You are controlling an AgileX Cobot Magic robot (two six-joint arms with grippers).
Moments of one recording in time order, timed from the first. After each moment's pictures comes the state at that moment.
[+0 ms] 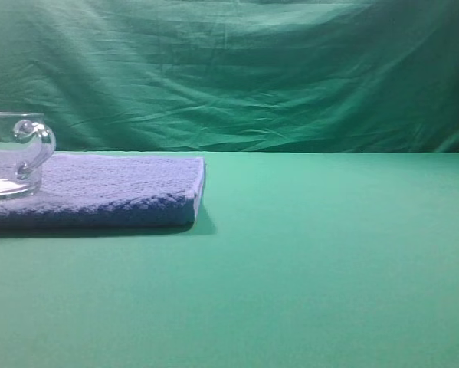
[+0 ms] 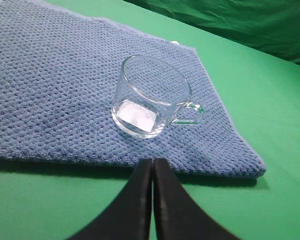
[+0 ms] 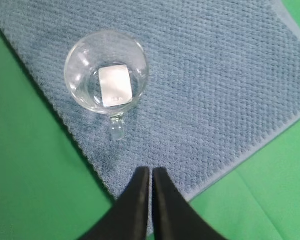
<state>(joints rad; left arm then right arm) -0.11 -0.02 -0.05 -0.35 0.47 -0.04 0.81 1.89 -1.99 0.02 1.25 -0.13</state>
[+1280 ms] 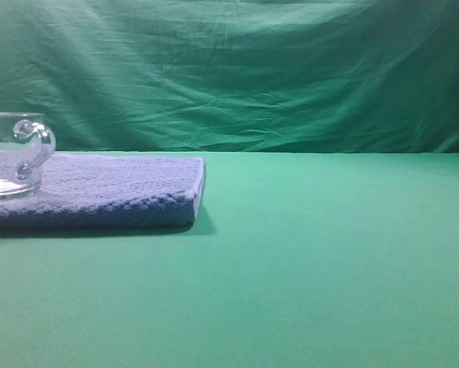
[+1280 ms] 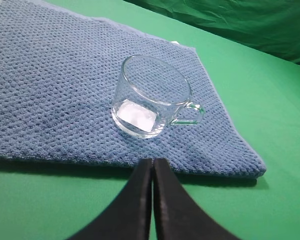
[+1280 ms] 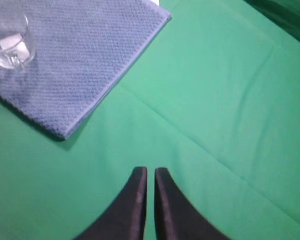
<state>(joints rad) -0.11 -0.02 -0.05 -0.35 0.47 -0.04 0.67 1.09 -1.42 -0.15 1.23 0.00</state>
